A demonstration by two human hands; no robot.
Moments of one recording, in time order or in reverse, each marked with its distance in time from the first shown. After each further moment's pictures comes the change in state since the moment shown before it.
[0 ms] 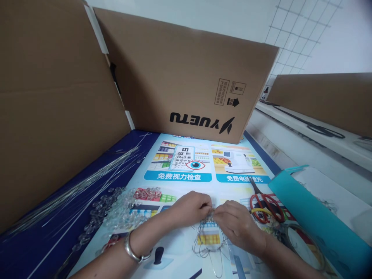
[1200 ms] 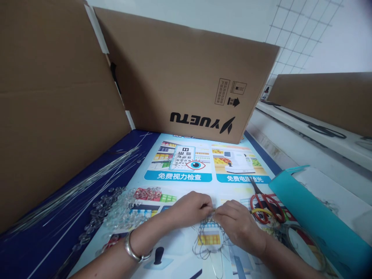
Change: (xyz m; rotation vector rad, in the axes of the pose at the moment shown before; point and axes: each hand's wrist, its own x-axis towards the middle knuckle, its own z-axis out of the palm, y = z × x) left_hand 0.000 0.001 0.000 -0.015 -0.007 0.003; right_hand -0.002 0.003 -0.001 -0.107 -0.092 -0.029
